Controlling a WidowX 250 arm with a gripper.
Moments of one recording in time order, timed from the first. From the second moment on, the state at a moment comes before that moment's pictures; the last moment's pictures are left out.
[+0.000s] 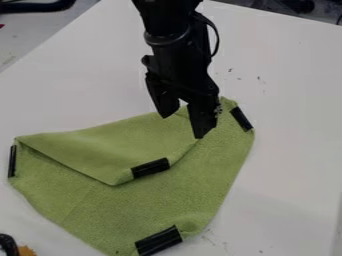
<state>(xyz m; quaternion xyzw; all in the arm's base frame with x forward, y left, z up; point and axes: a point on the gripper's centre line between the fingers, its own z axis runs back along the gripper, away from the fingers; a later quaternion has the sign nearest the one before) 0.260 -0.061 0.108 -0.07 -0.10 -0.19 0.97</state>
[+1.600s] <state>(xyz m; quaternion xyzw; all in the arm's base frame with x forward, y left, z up) 0.166 -0.086 0.028 -0.06 -0.11 -0.15 0.98</state>
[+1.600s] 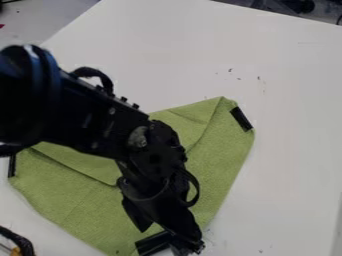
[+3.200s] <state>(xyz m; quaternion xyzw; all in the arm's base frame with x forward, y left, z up) 0.198 -0.077 0.066 -0.06 -0.05 -0.18 0.98</state>
